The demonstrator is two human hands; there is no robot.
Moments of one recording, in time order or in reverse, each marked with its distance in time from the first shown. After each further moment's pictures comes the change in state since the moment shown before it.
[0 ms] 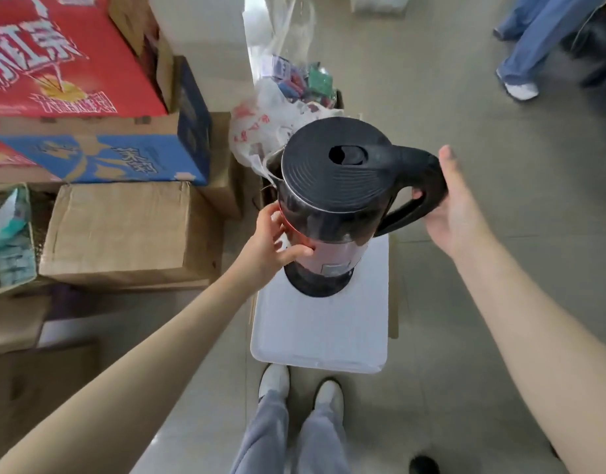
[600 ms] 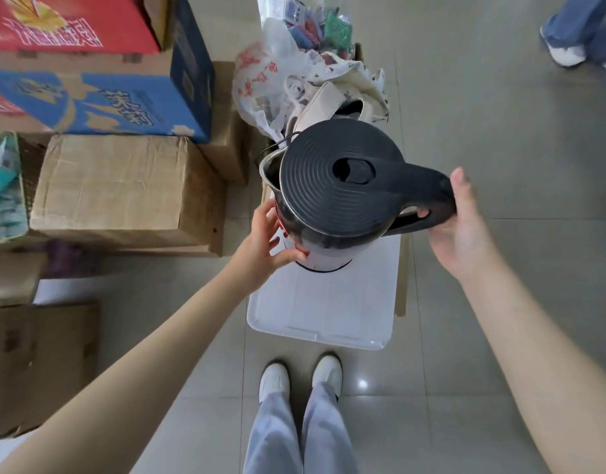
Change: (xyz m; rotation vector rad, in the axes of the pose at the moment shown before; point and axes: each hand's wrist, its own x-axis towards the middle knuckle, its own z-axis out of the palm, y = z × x) left_hand -0.026 -0.059 0.022 0.150 0.035 -0.001; right_hand -0.024 0.069 -0.039 -0.070 -0.170 0.013
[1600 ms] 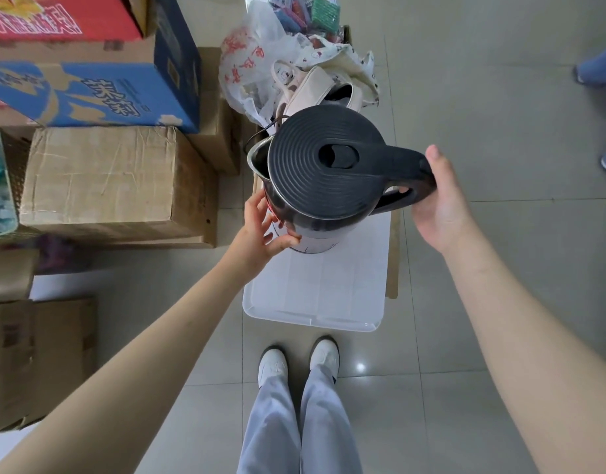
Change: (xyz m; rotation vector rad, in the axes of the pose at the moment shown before) left_hand 0.006 -0.012 0.012 -0.082 0.014 -0.082; right_hand 0.005 -0.003 0.002 -0.031 0.006 0.070
